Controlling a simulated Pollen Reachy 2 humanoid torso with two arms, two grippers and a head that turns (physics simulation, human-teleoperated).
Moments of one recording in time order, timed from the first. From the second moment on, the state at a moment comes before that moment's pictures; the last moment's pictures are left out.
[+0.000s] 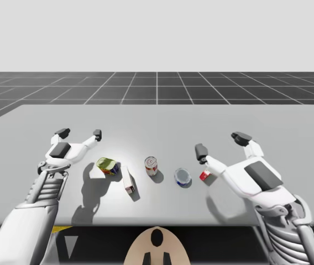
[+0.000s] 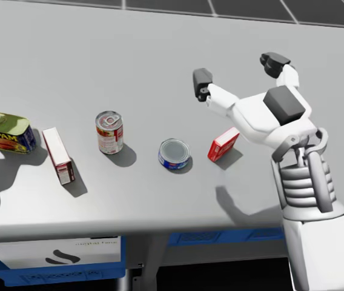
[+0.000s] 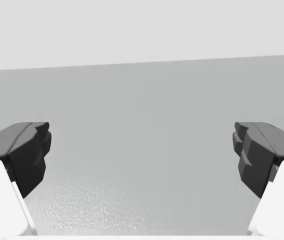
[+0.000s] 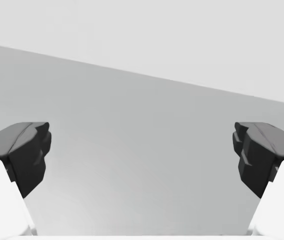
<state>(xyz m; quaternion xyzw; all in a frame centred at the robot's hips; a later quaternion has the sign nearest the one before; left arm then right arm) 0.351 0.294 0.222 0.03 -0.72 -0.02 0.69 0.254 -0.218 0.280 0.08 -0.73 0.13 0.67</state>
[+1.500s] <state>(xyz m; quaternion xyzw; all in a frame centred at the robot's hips) 0.352 0.294 0.221 0.03 -0.72 -0.01 0.69 0.240 -0.165 0.136 0.14 -0.59 0.15 0.78</state>
